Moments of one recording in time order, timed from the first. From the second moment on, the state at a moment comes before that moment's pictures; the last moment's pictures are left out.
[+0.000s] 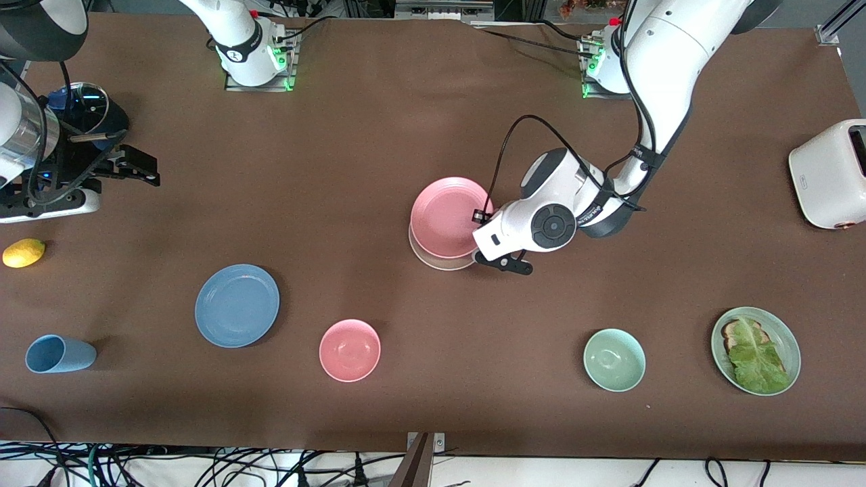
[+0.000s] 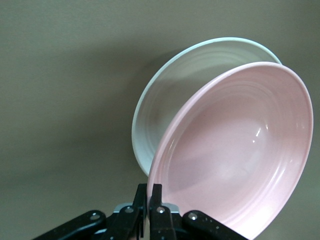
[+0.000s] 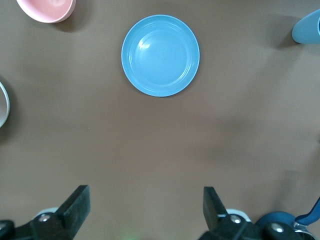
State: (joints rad) left arm -0.17 0.71 -0.45 -1.56 -0.08 1.98 -0.31; right arm 0.06 0.17 0.02 -1.45 0.00 1.50 -0.06
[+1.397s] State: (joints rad) left arm -0.04 0.69 -0.40 -1.52 -0.03 1.98 -0.32; right arm 0.00 0.31 0.02 -1.46 0.00 1.71 -0.11
